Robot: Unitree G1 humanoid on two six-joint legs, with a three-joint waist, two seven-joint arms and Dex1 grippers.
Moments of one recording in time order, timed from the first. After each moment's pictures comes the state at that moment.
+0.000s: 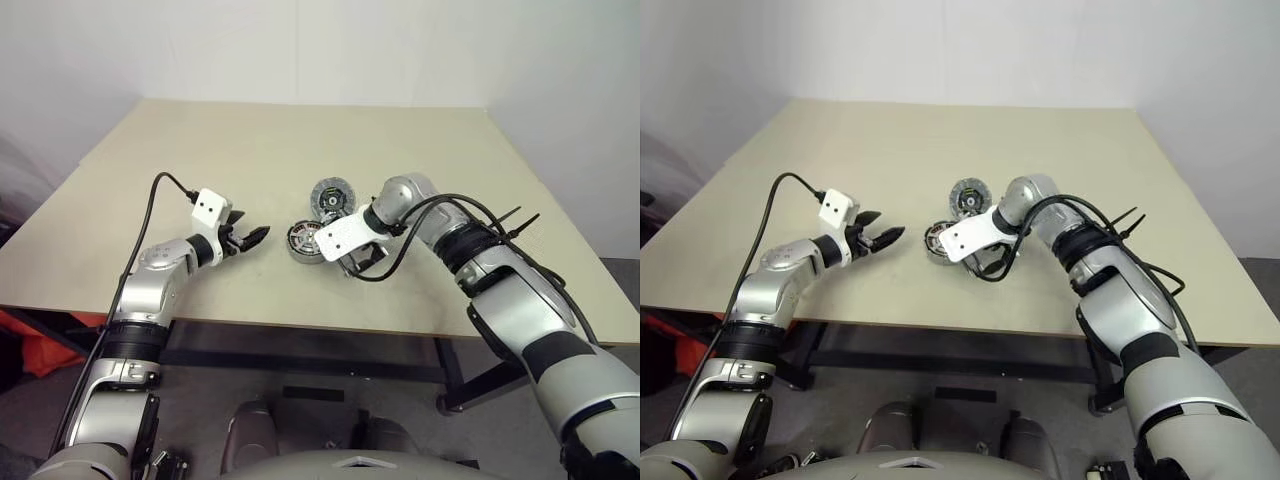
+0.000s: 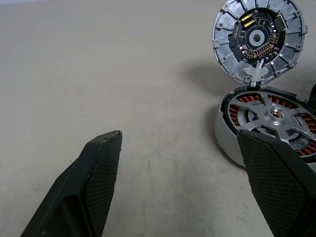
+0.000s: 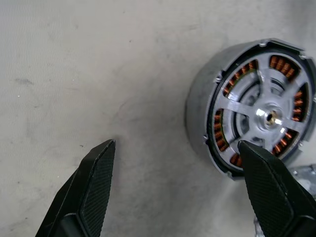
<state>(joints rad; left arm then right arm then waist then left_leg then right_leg) -0.46 0.41 0.04 0.27 -0.25 0.35 -0.68 -1.10 -0.37 0.62 0.87 -0.42 -0.39 1.30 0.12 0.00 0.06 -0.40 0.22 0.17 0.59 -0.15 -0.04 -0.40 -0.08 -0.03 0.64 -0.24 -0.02</state>
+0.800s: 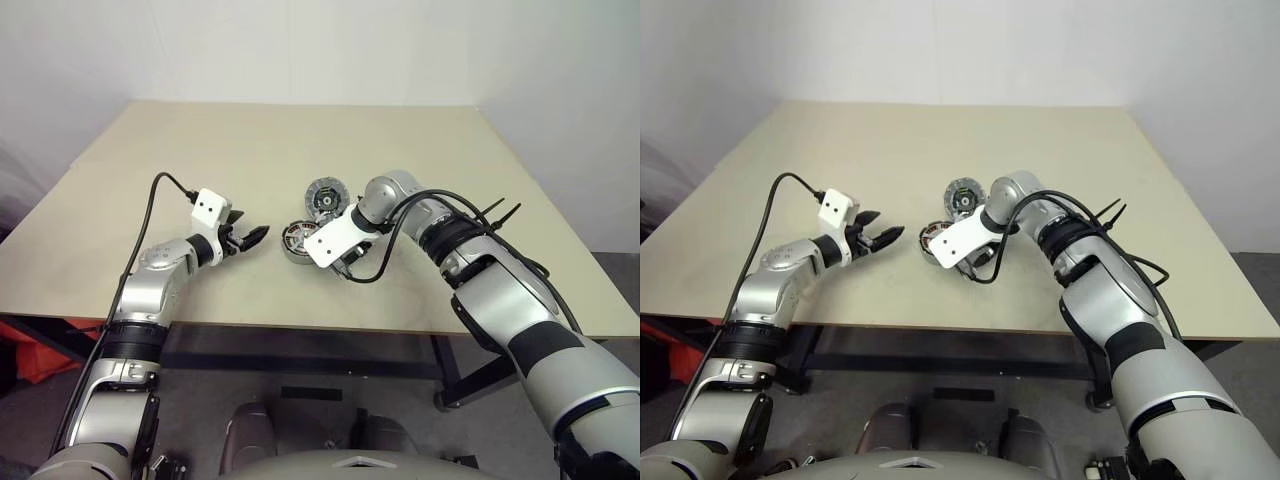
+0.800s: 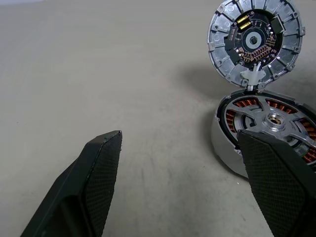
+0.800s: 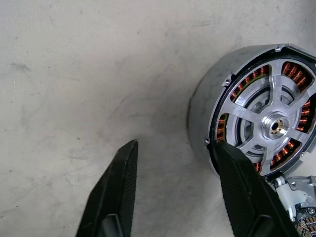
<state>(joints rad) -0.46 0.41 0.04 0.27 -0.25 0.35 -0.66 -1.17 -0.31 0.64 0.97 -0.50 -0.47 1.29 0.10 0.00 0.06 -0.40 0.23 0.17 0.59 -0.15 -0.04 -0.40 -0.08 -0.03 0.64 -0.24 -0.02</state>
